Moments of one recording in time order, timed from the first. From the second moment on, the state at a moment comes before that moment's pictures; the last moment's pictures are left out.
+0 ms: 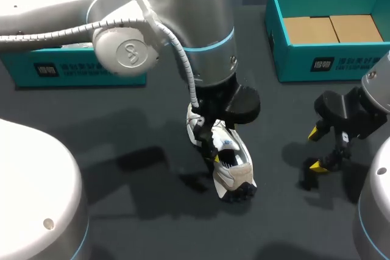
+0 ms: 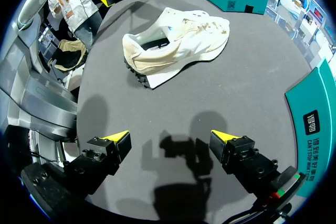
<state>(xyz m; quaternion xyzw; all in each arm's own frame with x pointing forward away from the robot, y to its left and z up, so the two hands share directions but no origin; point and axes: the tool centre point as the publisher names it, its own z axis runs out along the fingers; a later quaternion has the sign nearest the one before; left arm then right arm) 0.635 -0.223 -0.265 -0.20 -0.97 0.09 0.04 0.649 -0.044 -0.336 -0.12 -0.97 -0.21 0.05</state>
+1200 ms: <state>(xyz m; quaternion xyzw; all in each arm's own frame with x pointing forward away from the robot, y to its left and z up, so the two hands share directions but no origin) 0.600 -0.267 -0.331 0.18 -0.98 0.01 0.04 0.649 -0.044 -0.336 -0.12 -0.97 -0.21 0.05</state>
